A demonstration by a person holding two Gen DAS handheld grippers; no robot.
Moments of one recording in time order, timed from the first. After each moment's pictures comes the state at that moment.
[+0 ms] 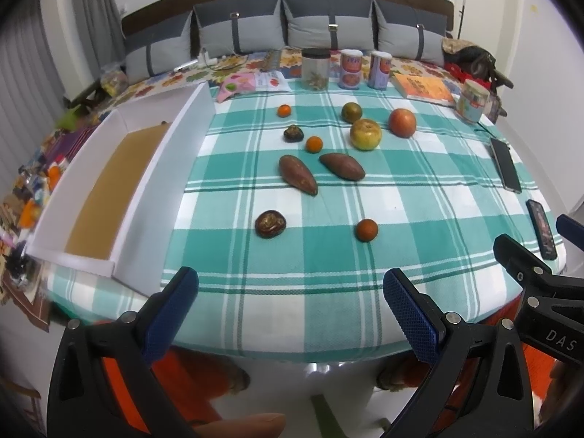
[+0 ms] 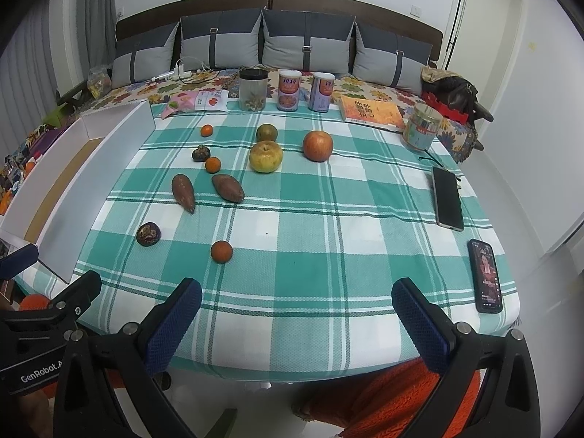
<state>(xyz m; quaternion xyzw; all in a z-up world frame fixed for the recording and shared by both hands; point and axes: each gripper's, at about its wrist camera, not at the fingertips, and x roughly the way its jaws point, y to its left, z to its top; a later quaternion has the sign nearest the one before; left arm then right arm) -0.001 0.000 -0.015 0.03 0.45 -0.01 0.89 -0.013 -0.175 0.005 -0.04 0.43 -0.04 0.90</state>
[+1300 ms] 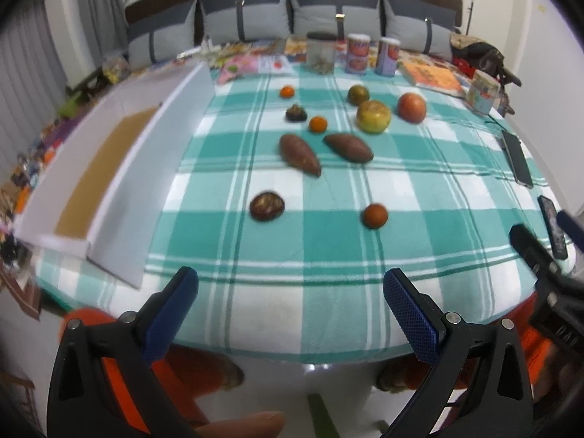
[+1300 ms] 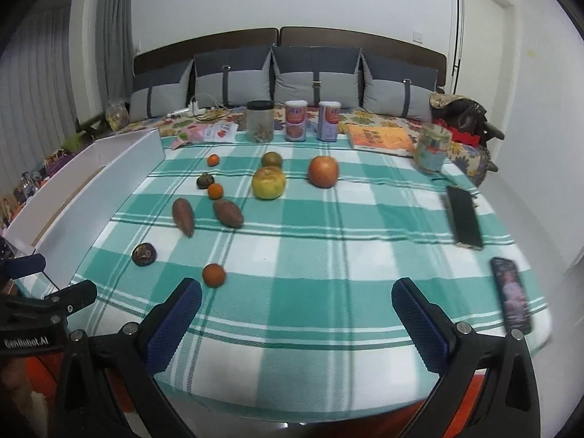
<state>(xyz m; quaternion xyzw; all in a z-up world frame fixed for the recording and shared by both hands) 0.007 -0.002 -0.055 0.01 0.46 0.00 0.89 -0.018 -0.203 -0.045 -0.01 0.34 0.01 0.94</state>
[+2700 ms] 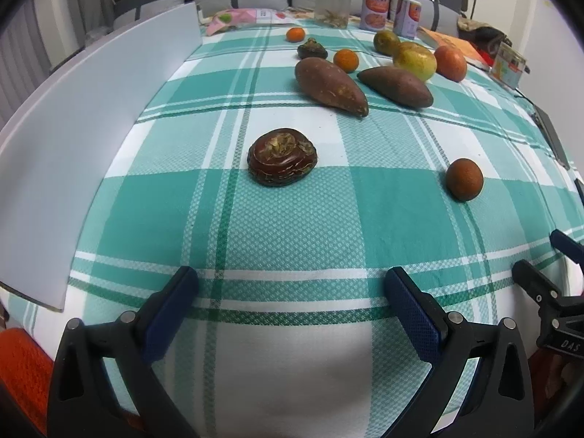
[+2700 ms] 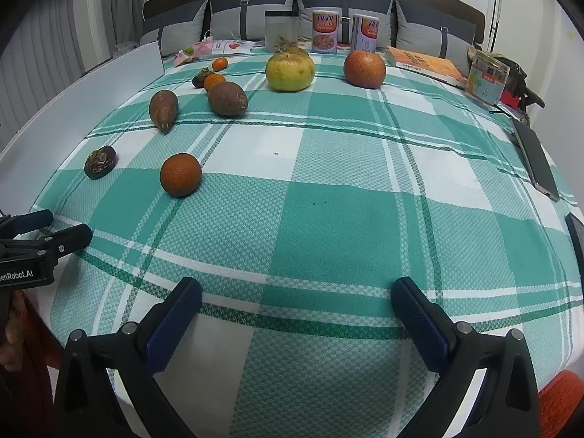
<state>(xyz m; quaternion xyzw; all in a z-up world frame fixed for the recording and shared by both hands) 0.069 0.026 -0.178 0.01 0.48 -0.02 0.88 0.036 -0.199 -0.180 -0.03 0.44 0.04 0.90</state>
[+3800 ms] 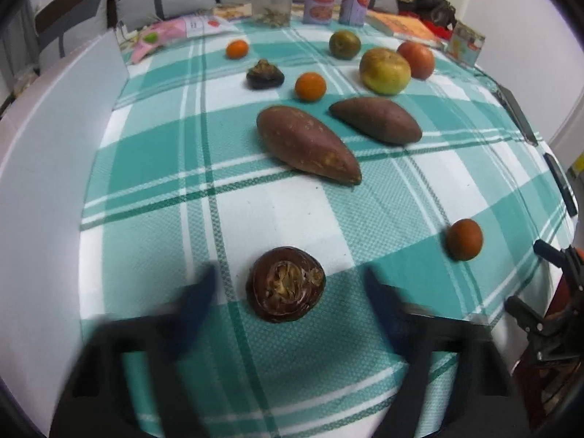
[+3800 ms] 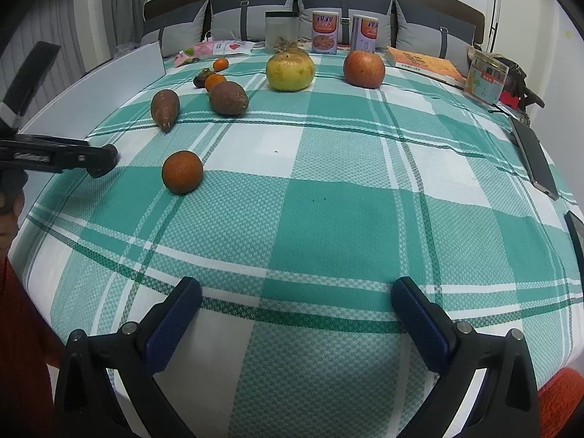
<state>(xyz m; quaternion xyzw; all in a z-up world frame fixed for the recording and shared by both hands) 0.158 0.033 -0.164 0.07 0.51 -0.15 0.84 0.031 -0.200 -0.181 -0.03 0.44 0.04 0.90</state>
